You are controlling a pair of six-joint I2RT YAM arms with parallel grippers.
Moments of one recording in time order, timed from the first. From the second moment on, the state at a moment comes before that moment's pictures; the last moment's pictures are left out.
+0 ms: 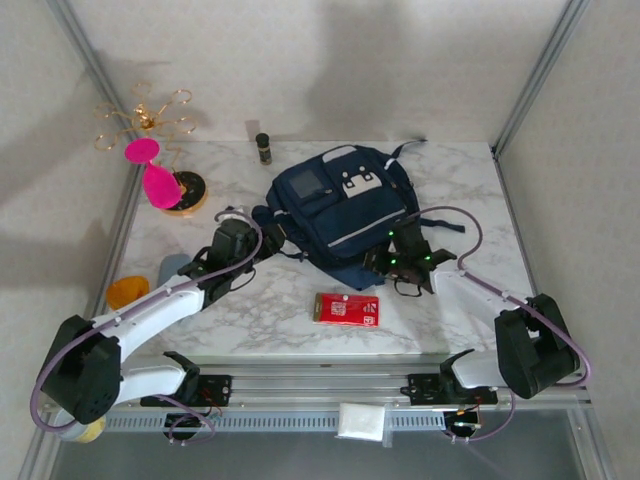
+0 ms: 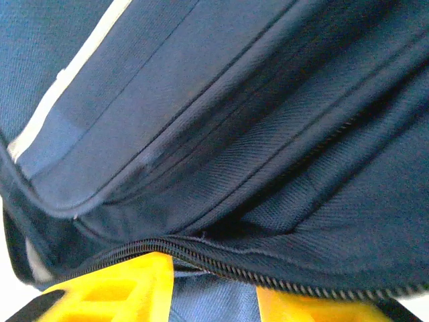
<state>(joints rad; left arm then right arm) -0.50 1.20 0.64 0.03 -0.07 -0.90 0.46 1.34 0.72 -0.31 -0.13 0.65</state>
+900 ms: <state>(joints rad) -0.50 0.99 0.44 0.09 -0.15 -0.99 1.00 1.92 1.33 -0.49 0.19 0.91</state>
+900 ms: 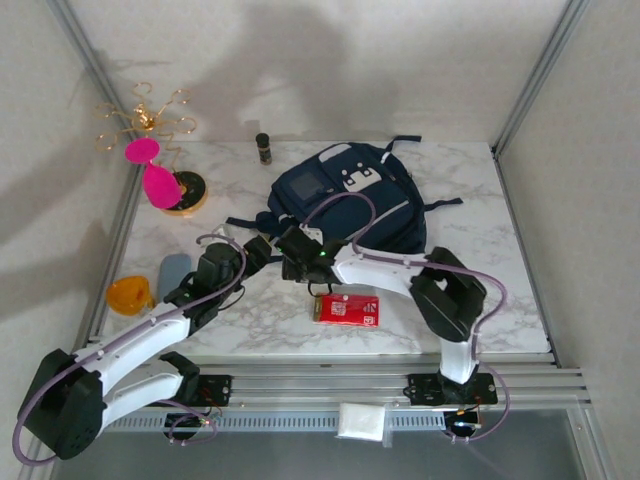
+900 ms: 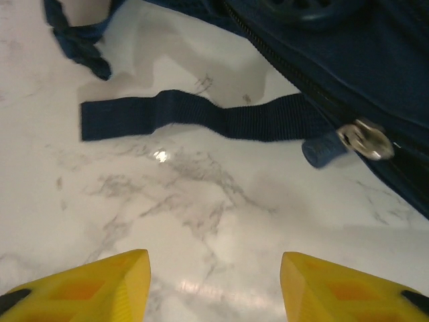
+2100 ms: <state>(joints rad) -0.52 1.14 0.41 0.20 -0.11 -1.03 0.82 1.72 1.11 -0.57 0.30 0.79</state>
